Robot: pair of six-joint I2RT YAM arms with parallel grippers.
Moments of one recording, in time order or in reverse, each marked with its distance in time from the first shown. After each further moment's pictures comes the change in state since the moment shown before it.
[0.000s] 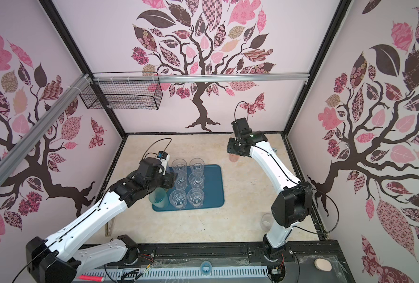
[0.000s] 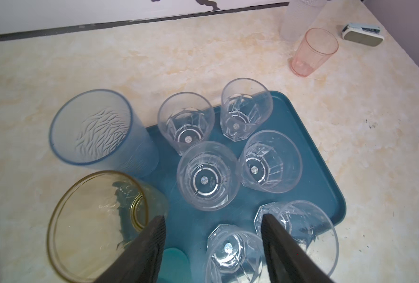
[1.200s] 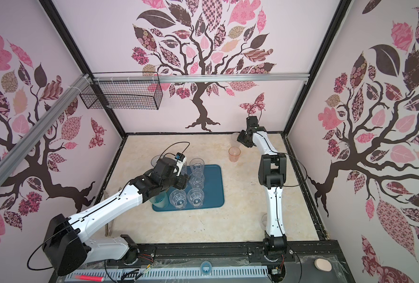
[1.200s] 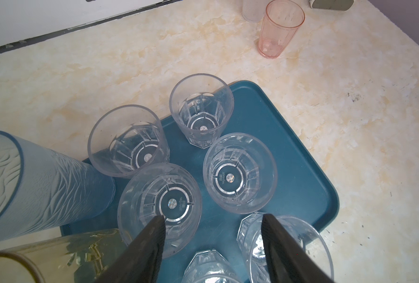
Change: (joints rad) left arm -0.054 0.155 0.000 0.154 0.069 0.072; right arm -0.233 0.716 0.522 0.162 -0.217 0.069
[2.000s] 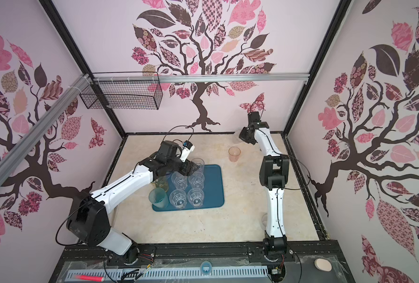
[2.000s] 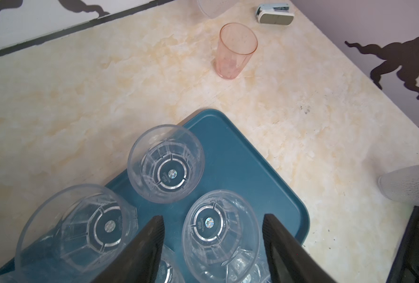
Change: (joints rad) left arm 0.154 0.263 0.266 -0.009 0.393 0.154; right arm 0.007 -0.094 0.086 -0.177 0.063 -0.051
